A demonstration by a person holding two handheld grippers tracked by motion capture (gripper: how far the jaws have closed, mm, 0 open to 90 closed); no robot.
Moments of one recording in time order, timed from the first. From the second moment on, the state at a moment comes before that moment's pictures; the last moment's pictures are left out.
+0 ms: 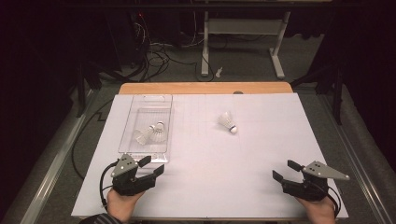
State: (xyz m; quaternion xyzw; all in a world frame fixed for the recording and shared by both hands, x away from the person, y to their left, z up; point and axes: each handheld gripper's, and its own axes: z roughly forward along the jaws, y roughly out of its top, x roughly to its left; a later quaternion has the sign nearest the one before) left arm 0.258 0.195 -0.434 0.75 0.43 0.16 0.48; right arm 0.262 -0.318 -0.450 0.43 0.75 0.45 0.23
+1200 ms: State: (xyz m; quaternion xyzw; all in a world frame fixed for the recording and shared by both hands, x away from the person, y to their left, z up) left arm 0.268 0.172 -0.422 0.76 0.40 0.15 0.48; right arm 0.262 -0.318 -0.450 0.43 0.75 0.45 0.23
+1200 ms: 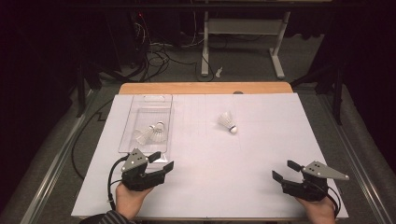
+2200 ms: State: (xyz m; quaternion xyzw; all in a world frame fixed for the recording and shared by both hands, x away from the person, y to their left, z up) left arm 0.277 0.155 -0.419 0.77 0.39 0.14 0.48; right arm 0.262 -0.318 -0.450 0.43 0.75 0.45 0.23
